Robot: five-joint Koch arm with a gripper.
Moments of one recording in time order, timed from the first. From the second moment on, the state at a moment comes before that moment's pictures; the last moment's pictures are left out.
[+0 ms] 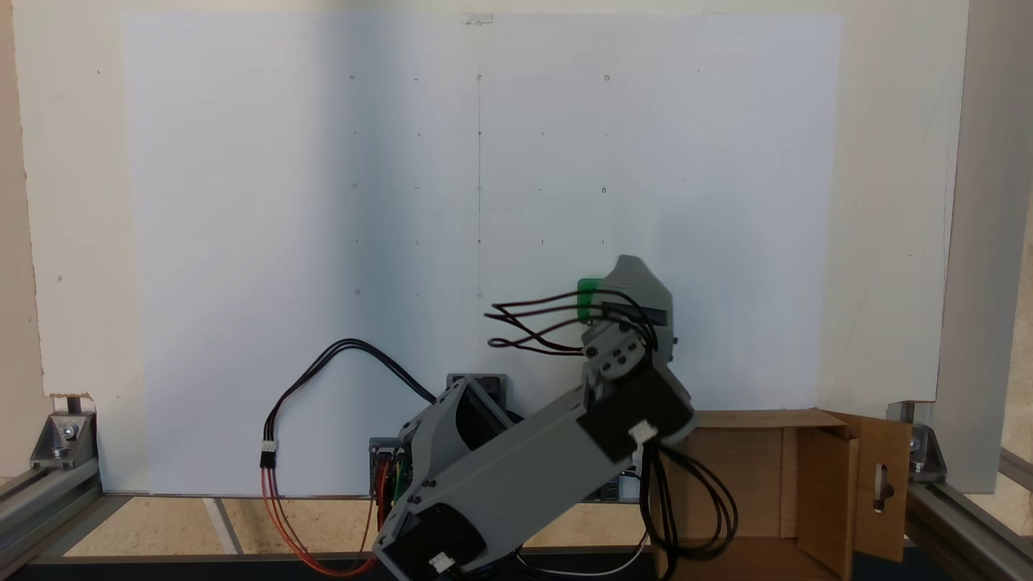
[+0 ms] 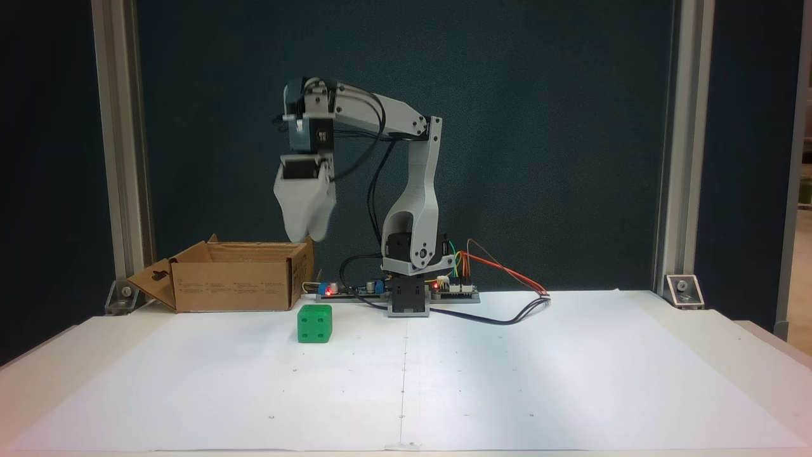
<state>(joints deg) 49.6 98.1 87.3 74.4 -44.9</state>
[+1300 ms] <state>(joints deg) 49.0 104.9 116.5 48.9 -45.5</state>
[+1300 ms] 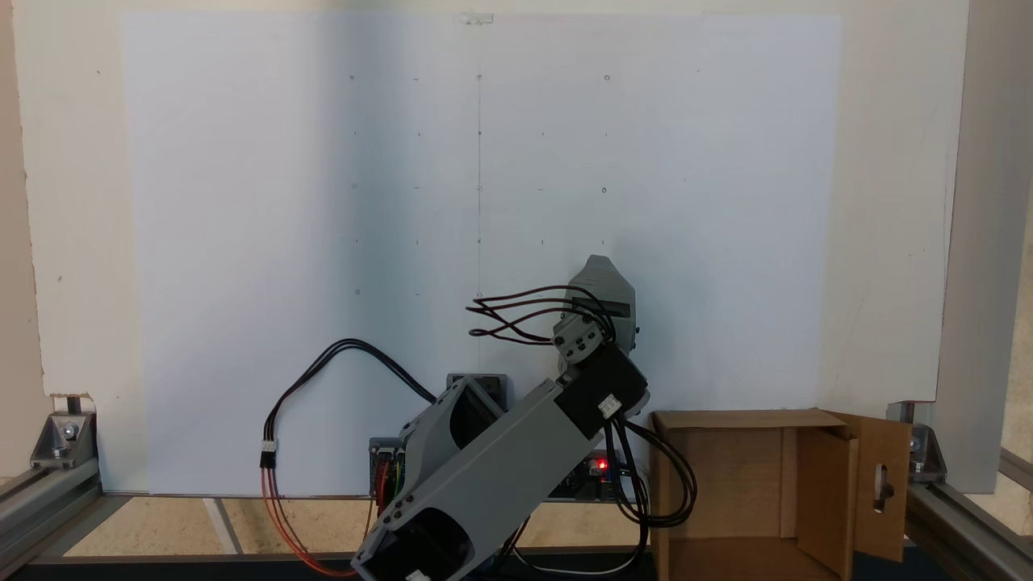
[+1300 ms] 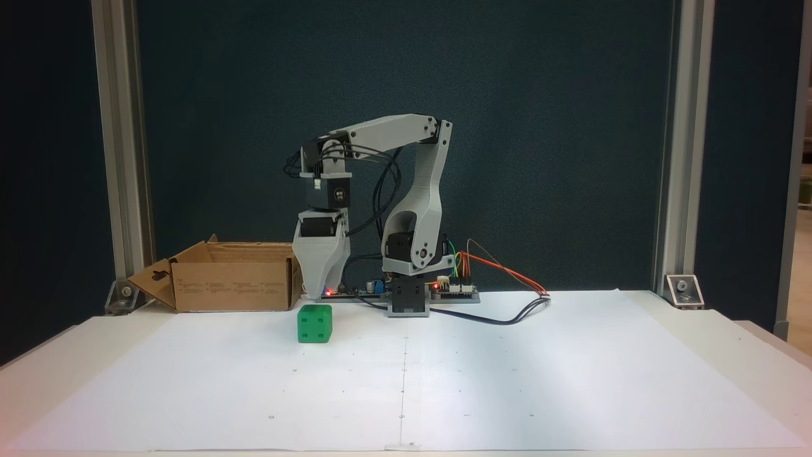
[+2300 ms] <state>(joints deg) 52.9 98.5 121.7 35.9 -53.6</state>
